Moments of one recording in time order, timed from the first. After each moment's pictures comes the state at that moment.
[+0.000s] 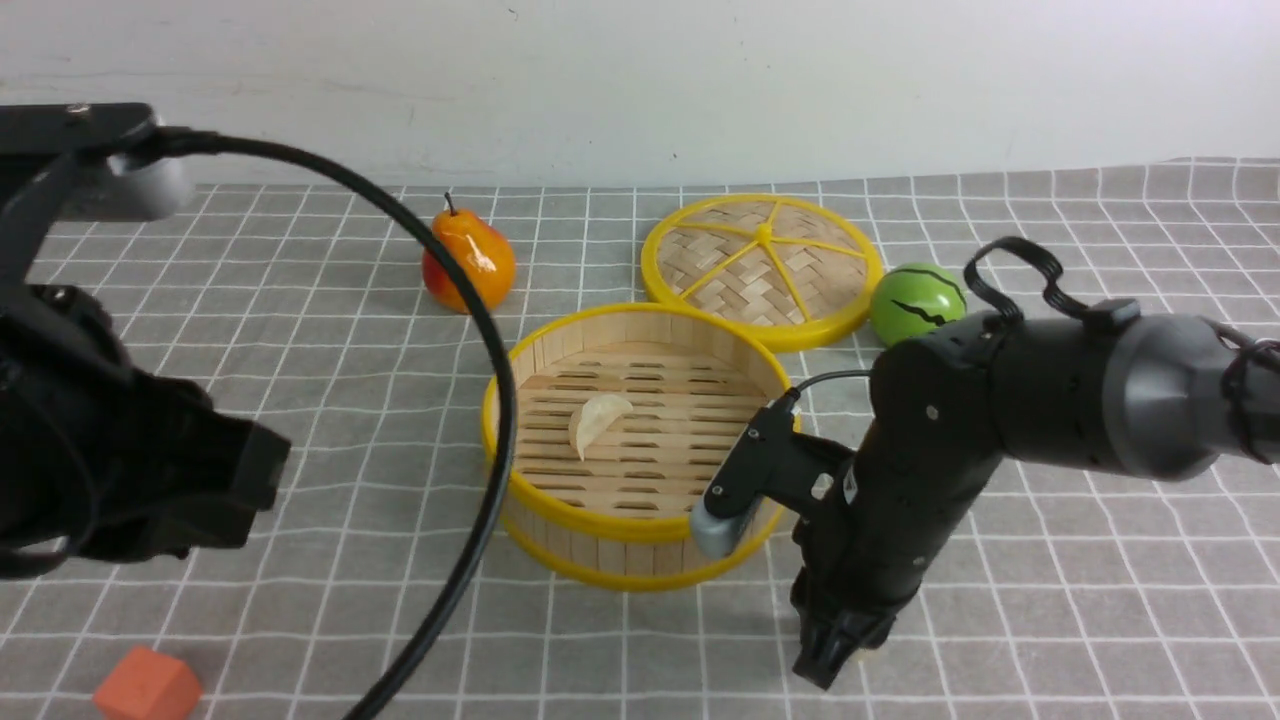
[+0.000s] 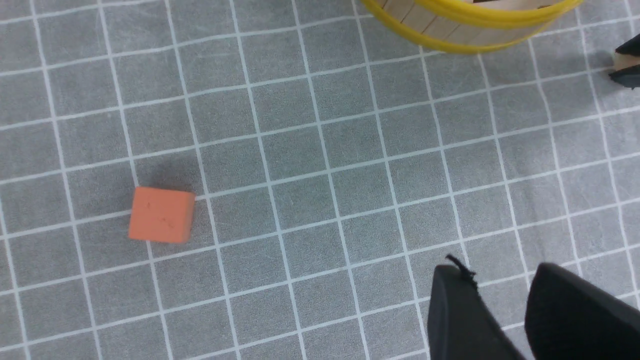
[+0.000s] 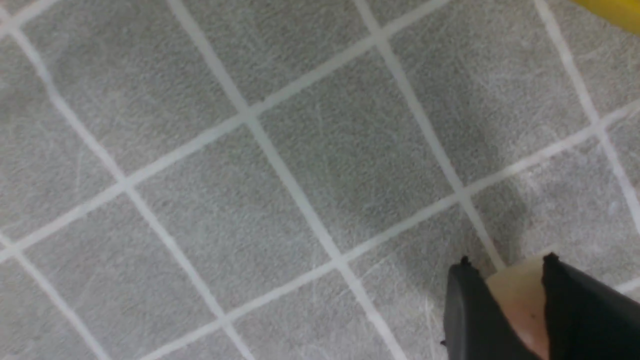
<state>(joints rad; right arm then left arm) 0.55 1.88 -1.22 0.13 0.78 -0.51 -0.51 1.03 -1.15 0.03 1.19 -0.34</state>
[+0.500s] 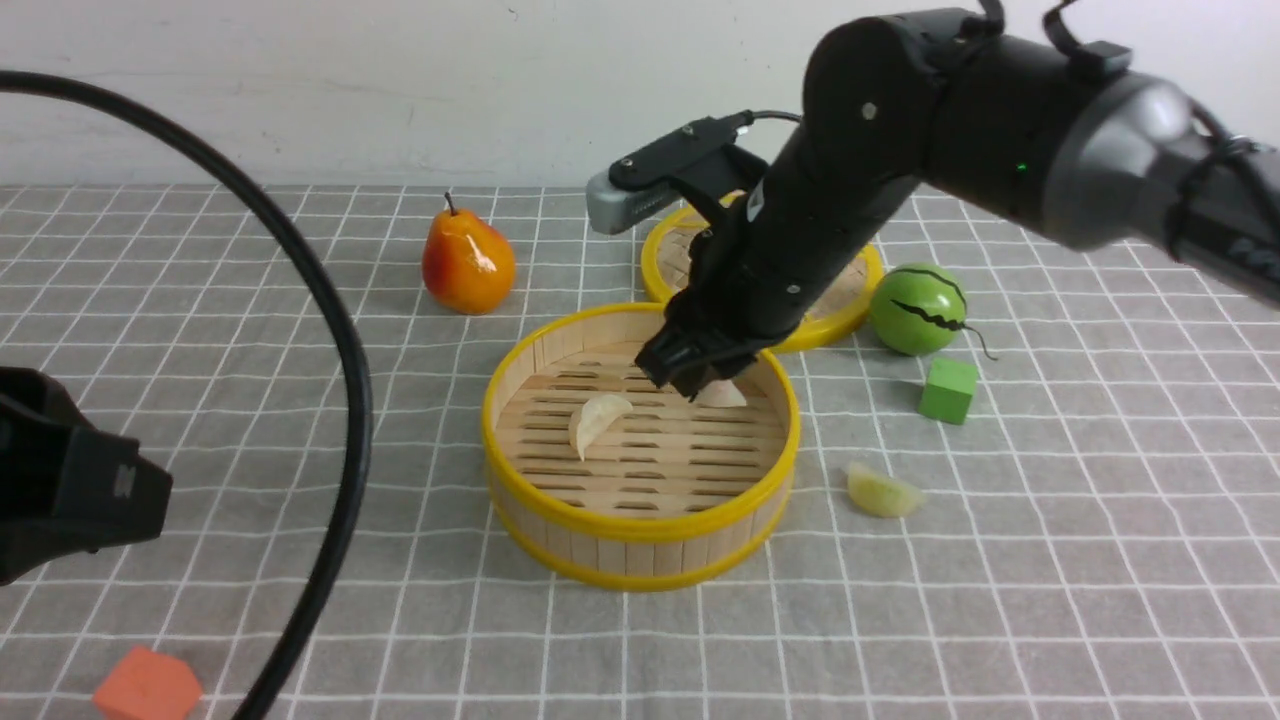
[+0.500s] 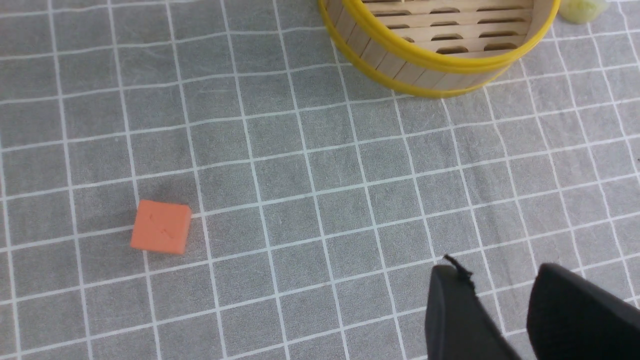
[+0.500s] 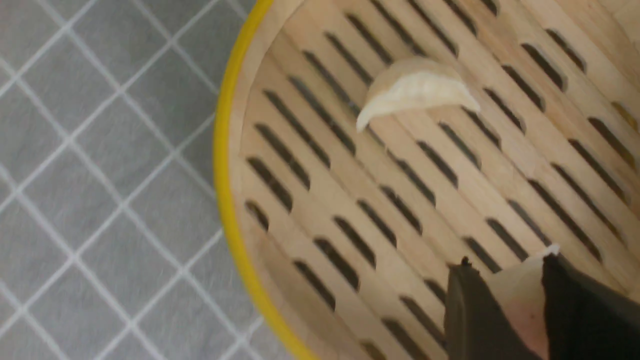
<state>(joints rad) 0.55 2.06 -1.89 0.18 0.99 -0.21 -0.51 0.90 -1.14 0.03 1.19 -0.36</state>
